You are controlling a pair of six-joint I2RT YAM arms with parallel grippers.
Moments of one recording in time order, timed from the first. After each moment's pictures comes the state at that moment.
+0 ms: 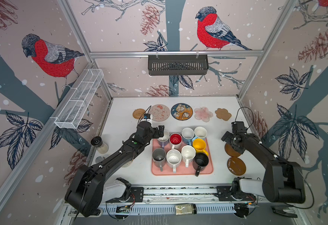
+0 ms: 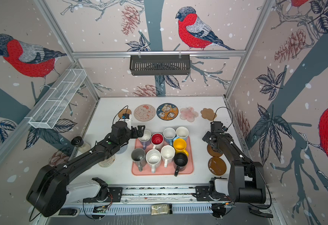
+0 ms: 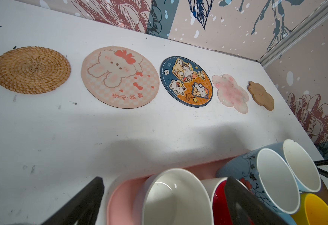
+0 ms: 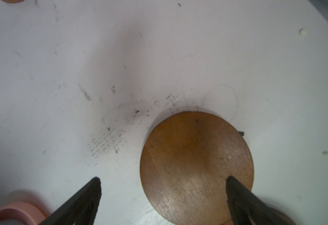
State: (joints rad) left arm -0.49 1.21 0.64 0.06 -0.03 -0.45; right arm 0.01 1.29 0.70 -0.59 0.17 0.66
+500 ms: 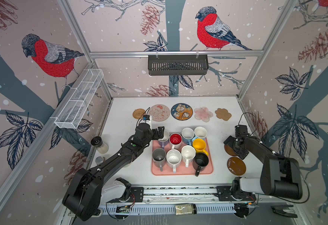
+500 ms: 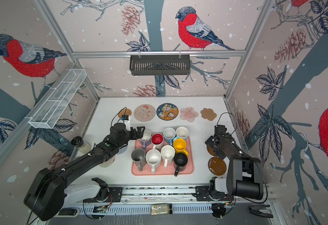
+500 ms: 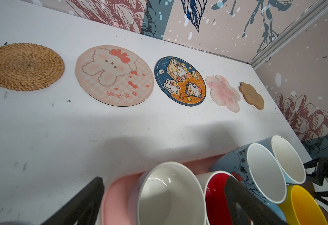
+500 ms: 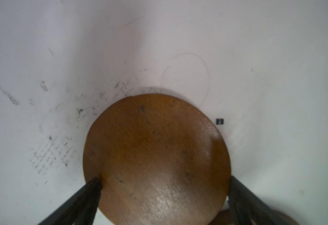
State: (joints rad) left arm -0.49 1.18 0.61 0.09 0.00 -0.46; right arm -0.08 1.36 0.64 -0.56 0.11 0.67
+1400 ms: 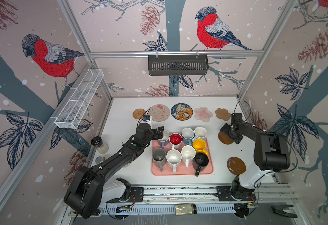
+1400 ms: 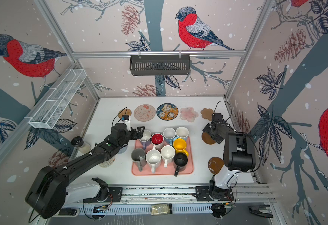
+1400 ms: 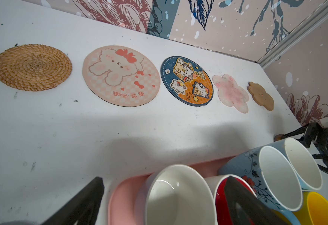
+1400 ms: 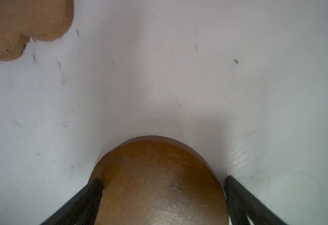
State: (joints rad) left arm -0.49 1.21 0.61 0.11 -0.03 -0.45; right arm -0.06 1.71 0.95 -0.44 0.09 0.63
